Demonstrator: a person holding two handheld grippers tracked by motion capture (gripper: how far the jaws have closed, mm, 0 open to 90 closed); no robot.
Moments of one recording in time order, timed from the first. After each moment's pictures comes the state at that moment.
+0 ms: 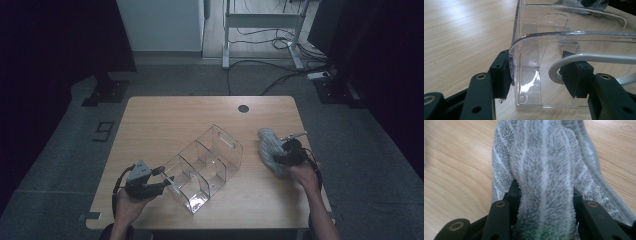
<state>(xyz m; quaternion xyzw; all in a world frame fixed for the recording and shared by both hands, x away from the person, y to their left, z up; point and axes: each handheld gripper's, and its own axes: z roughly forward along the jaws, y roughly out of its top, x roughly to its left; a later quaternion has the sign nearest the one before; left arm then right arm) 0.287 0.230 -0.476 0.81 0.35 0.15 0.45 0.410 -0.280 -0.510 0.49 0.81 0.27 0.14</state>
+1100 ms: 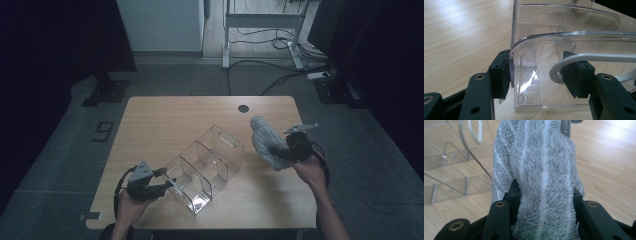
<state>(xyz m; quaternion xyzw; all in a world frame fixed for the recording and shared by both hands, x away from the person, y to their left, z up) 0.285 0.226 -0.477 0.81 0.34 0.14 0.46 0.376 -0.259 -0.423 0.44 0.81 0.35 0.14</state>
